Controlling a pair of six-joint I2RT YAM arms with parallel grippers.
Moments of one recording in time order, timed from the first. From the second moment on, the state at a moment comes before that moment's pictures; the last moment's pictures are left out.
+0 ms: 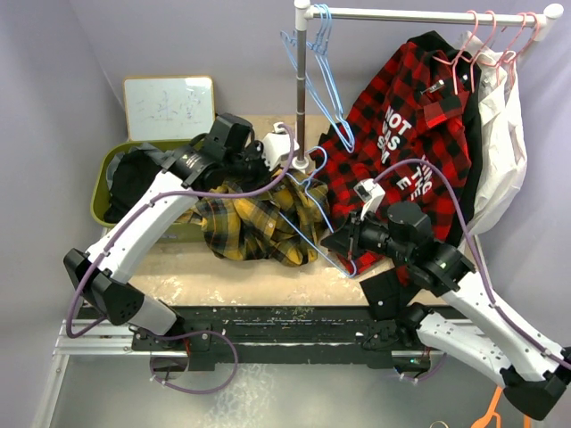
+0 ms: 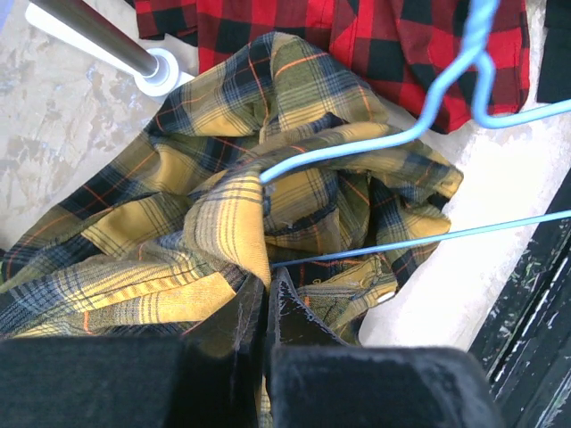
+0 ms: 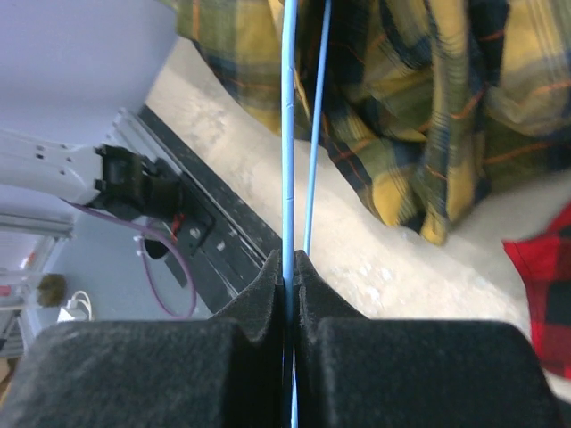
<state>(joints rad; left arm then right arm) -0.62 1.50 1.64 -0.87 0.26 0.39 0.69 0.75 0.85 -0.53 -0.25 0.51</state>
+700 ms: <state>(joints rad) -0.56 1.46 1.65 -0.80 -0.06 0.48 0.72 0.71 0.66 -0.04 -0.27 0.62</state>
